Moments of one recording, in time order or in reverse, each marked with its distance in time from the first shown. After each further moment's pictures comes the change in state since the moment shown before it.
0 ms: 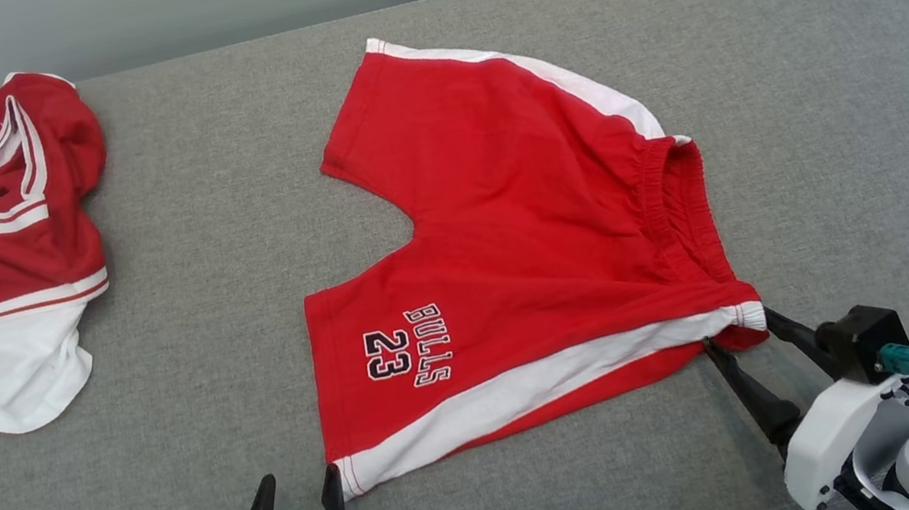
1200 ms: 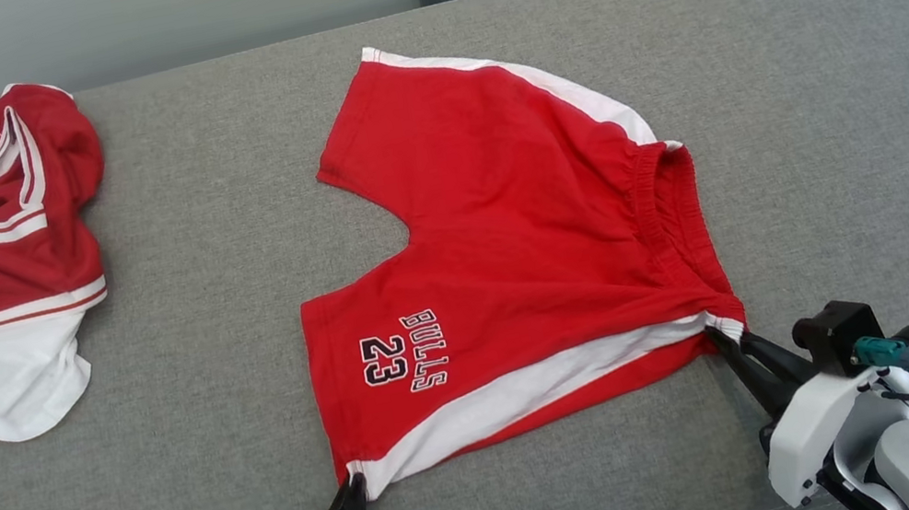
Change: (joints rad) left arm -0.097 -0.017 -0.084 0.177 -0.052 -0.077 0.048; right arm -0.081 0.018 0.051 0.114 0.009 0.018 -0.029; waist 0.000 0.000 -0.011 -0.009
